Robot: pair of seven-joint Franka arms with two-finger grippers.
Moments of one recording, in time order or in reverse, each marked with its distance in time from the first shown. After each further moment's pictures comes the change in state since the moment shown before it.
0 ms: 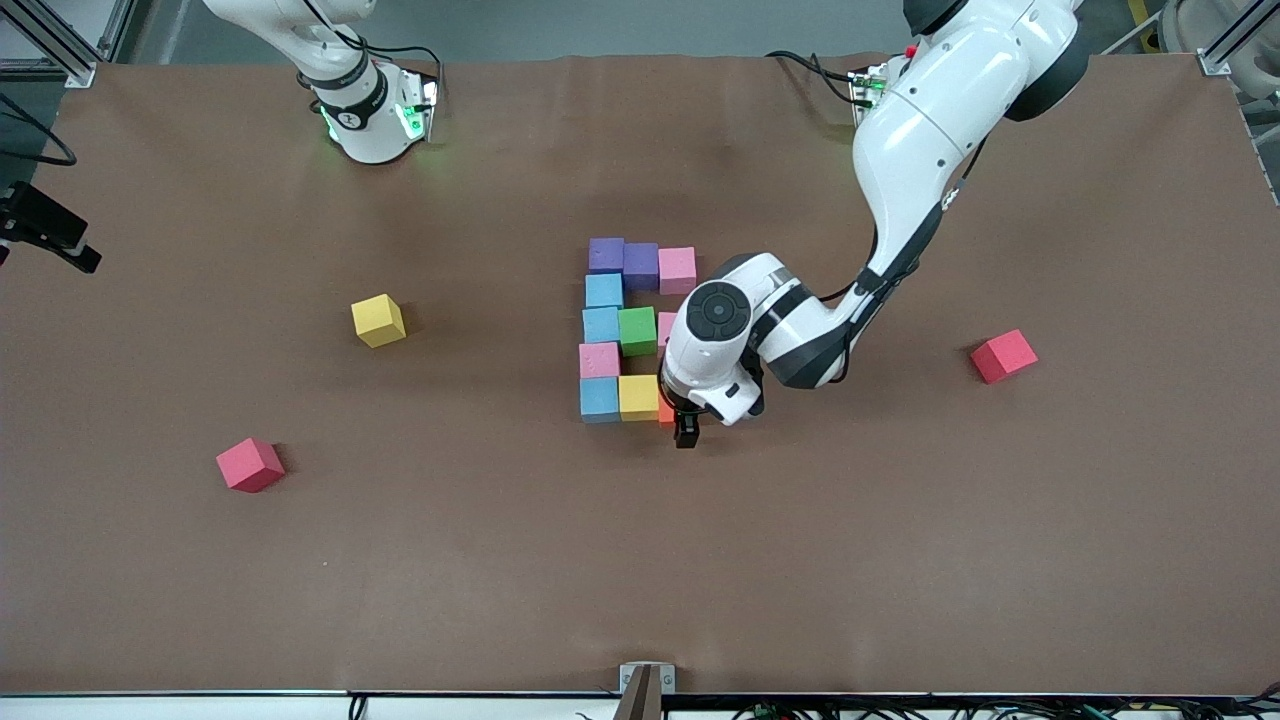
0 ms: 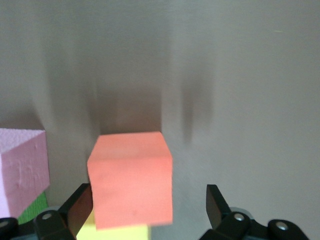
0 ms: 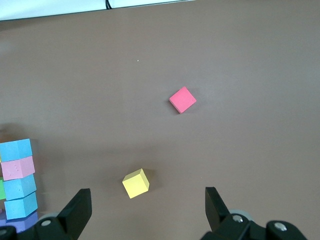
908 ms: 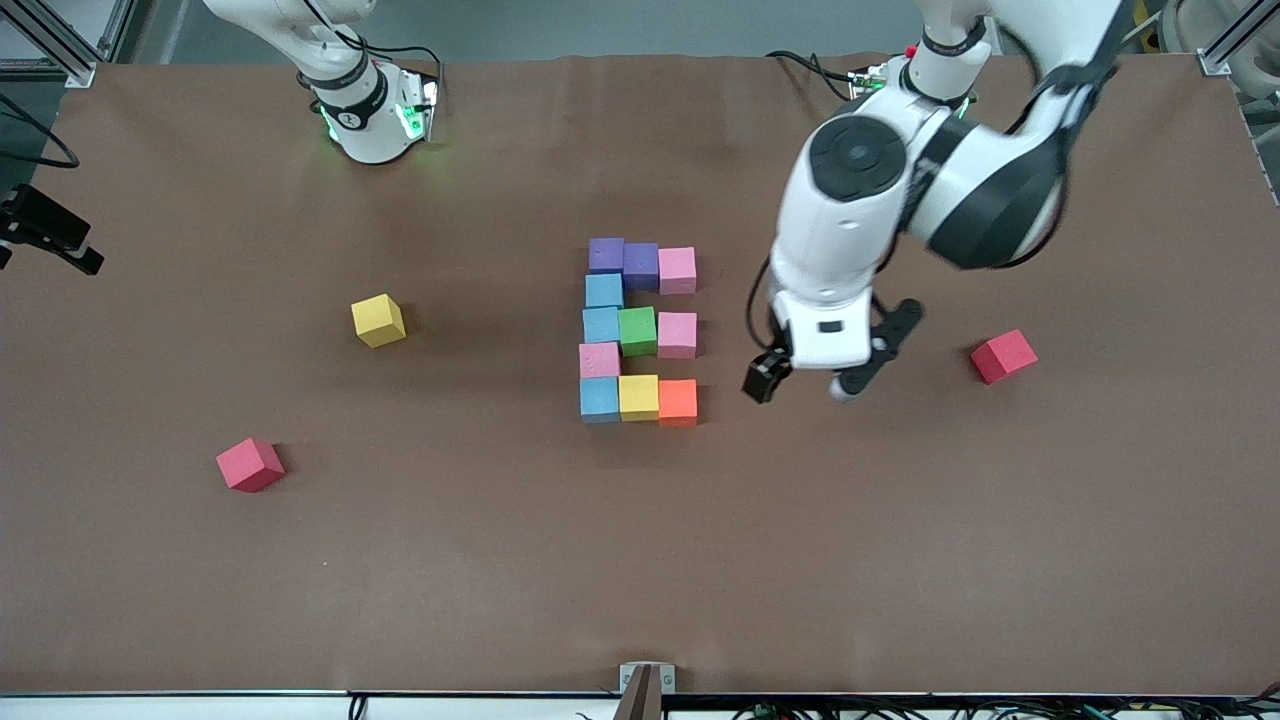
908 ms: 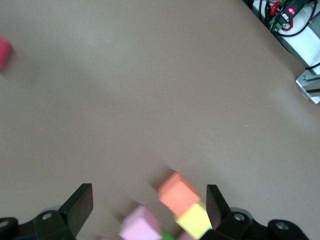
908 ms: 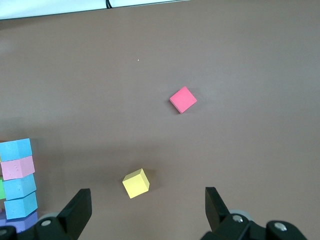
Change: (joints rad) left arm 0.169 -0.452 -0.021 0.016 -0.095 -0.488 1.057; right arm 0.001 0.004 0.001 0.001 0.000 0.000 0.000
